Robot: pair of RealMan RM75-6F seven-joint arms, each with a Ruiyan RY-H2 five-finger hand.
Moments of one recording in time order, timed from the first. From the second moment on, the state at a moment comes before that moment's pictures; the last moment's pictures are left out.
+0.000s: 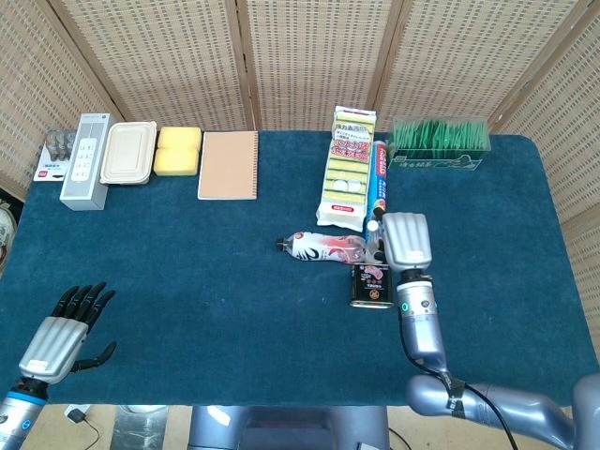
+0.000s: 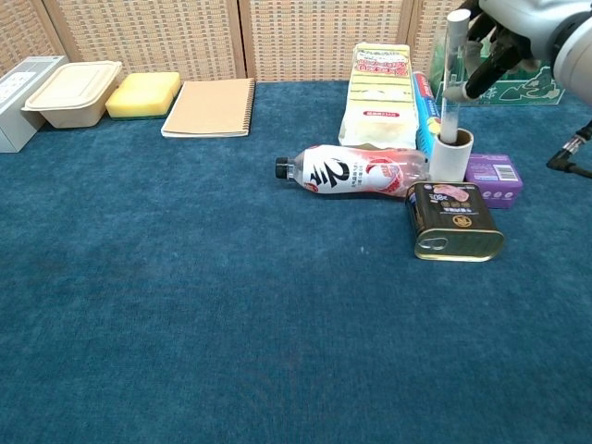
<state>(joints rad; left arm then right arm) -0.14 -1.19 0.09 -1.55 1.62 1.36 0.17 0.71 -1.58 0.37 -1.68 -0.88 1.35 -0.74</state>
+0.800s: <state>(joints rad) -0.14 -1.19 0.10 -1.55 1.63 1.37 0.16 0.73 -1.43 0.42 -1.92 -0.84 1.44 -0.87</state>
